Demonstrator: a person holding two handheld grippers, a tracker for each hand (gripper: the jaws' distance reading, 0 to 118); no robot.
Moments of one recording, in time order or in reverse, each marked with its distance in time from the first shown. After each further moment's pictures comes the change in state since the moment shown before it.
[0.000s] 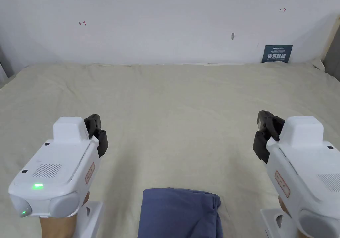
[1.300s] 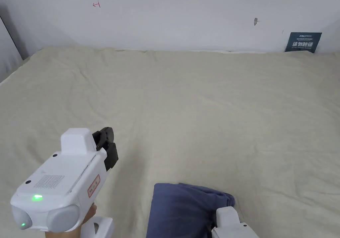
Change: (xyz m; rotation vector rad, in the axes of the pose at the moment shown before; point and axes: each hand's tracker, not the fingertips) left arm -0.008 -0.040 -0.012 -0.146 -0.040 0.105; right arm -0.078 -0.269 -0.075 -0.599 0.193 0.077
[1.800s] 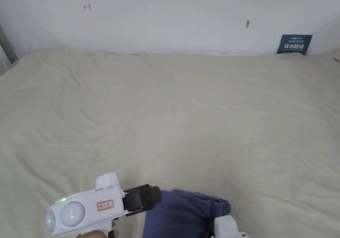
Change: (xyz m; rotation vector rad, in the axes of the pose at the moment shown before) left arm -0.006 -0.095 -0.083 -0.708 -0.328 0.461; right arm 0.003 0.001 0.003 0.015 0.011 -0.020
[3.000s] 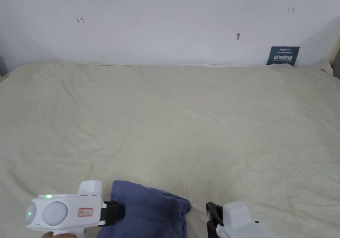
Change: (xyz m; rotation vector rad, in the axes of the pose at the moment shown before) left arm -0.040 0.052 0.028 -0.076 0.170 -0.285; right arm 0.011 0.081 0.057 0.173 0.098 0.005
